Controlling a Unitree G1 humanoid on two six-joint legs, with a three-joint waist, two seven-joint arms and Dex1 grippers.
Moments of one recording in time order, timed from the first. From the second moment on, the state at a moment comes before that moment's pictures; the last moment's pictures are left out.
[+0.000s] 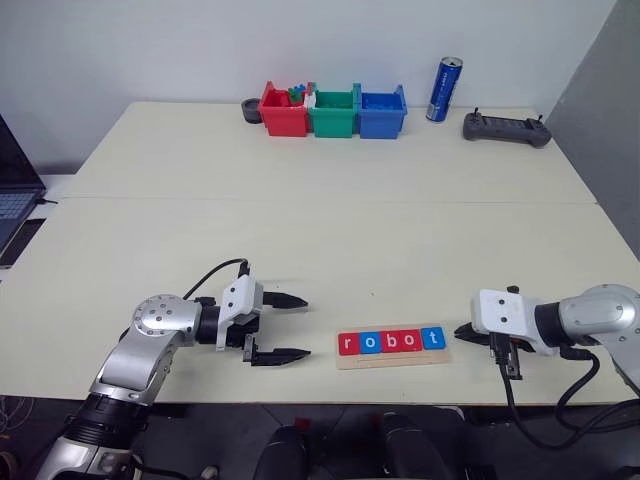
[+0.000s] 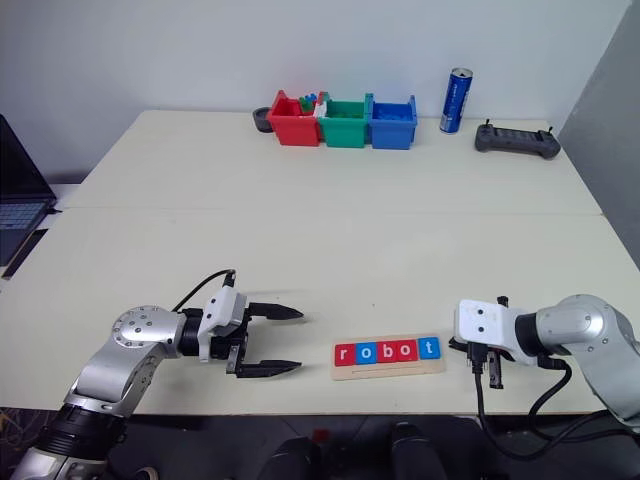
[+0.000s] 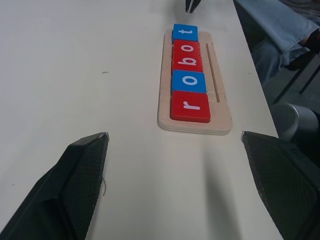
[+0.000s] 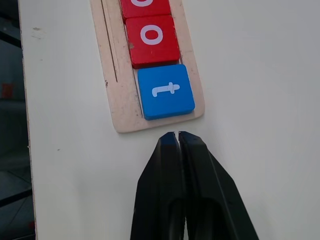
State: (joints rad) left arm -0.21 0.71 -0.10 -0.03 -0.38 0.13 -1.32; right arm -0.13 -1.09 0.13 -0.51 0.12 0.52 1.13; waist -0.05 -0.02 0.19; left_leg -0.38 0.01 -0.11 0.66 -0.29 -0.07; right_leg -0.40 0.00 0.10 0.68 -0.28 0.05
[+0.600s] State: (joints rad) left arm -0.18 0.71 -0.10 0.00 -0.38 0.08 -1.33; right arm -0.20 -1.04 0.24 -0.50 0.08 0.52 1.11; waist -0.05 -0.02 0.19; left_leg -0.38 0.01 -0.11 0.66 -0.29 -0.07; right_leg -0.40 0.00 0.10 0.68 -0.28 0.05
